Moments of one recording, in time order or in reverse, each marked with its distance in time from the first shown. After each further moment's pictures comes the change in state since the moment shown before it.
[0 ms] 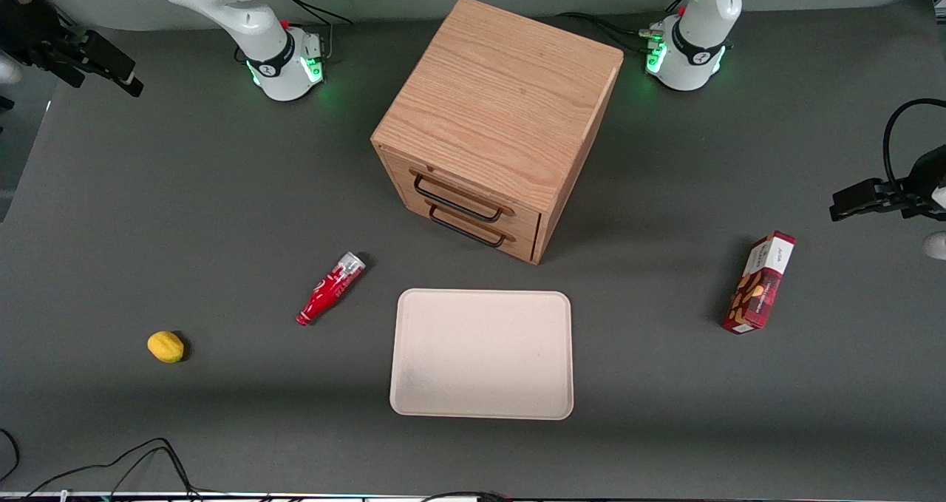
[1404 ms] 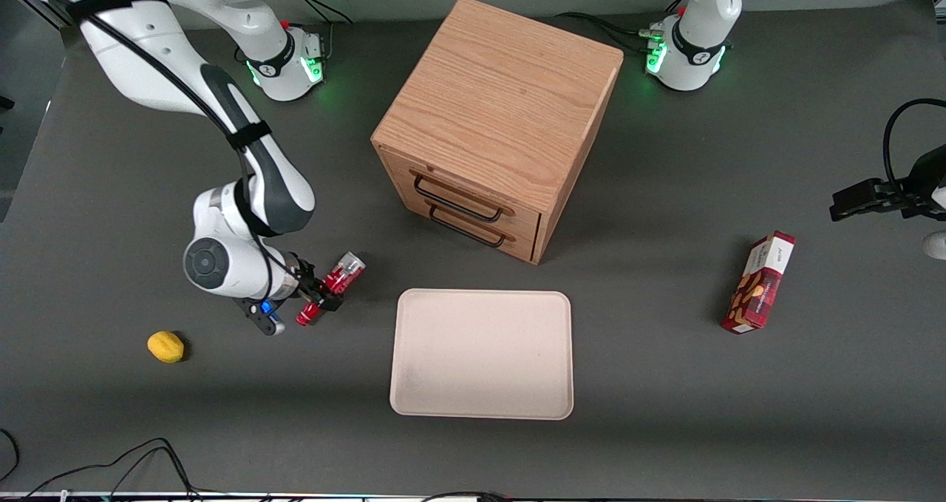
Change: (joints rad) arm 0.020 0.884 0.187 -0.071 0.030 0.865 0.696
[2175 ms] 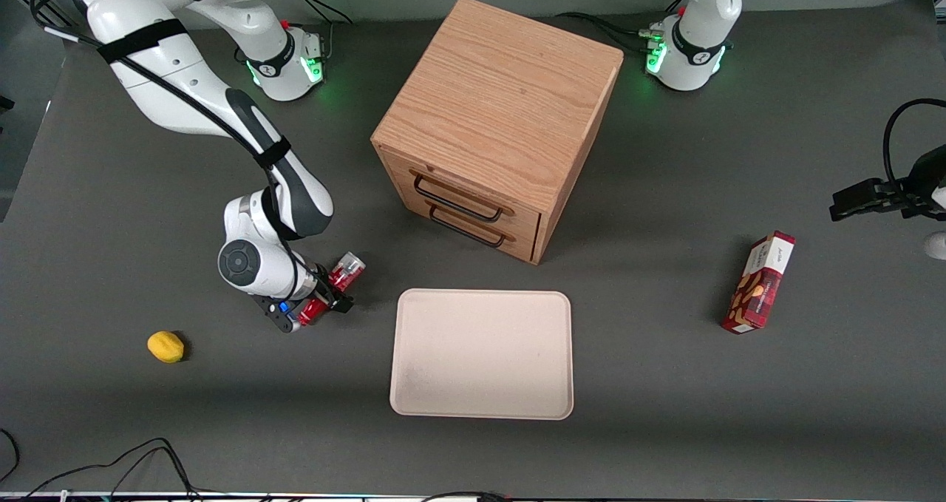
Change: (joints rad) arm 0.008 0.058 0.000 -0.032 -0.032 0.102 0.033
